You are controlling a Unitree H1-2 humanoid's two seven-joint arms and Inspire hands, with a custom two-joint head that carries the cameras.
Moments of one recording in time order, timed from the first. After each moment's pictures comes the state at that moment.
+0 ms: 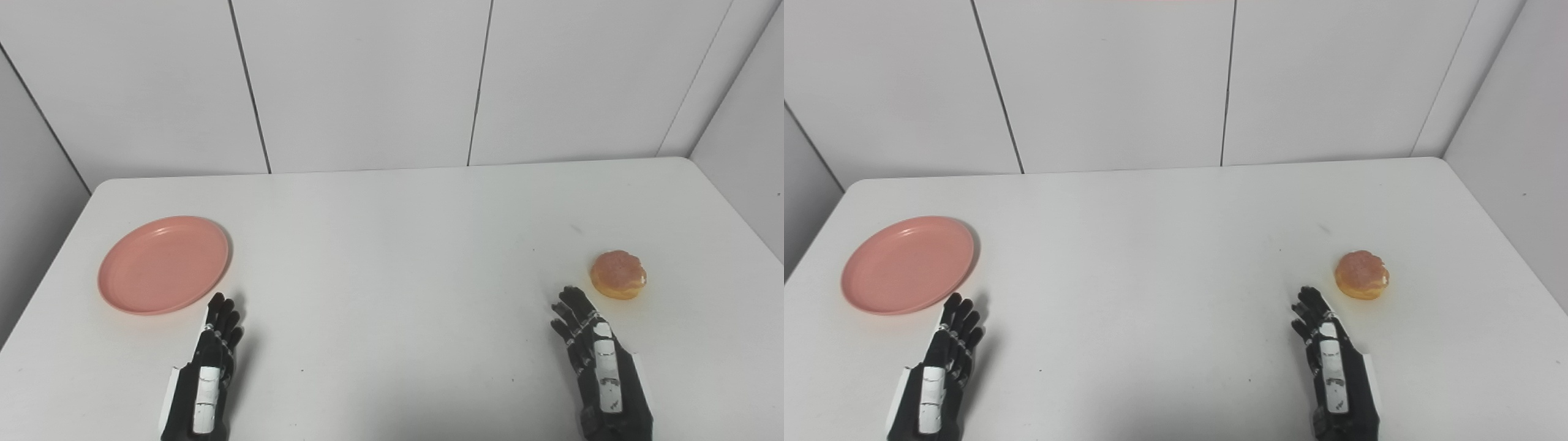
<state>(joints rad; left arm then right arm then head) 0.15 0.05 0.02 -0.15 -0.11 -0.17 -0.07 0.15 0.02 -0.06 -0.23 0.22 -0.04 -0.02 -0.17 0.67</state>
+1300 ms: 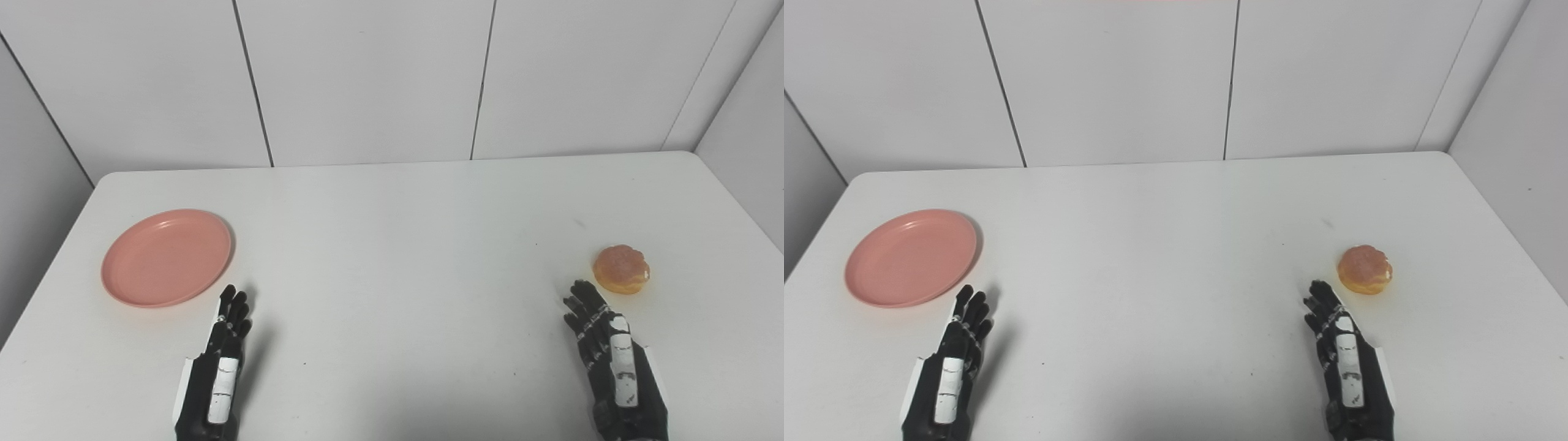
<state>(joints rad) 0.15 0.05 -0.02 -0.16 -0.06 -0.16 -0.04 0.15 -0.04 -0.08 -0.23 0.28 -0.02 0.02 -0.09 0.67</state>
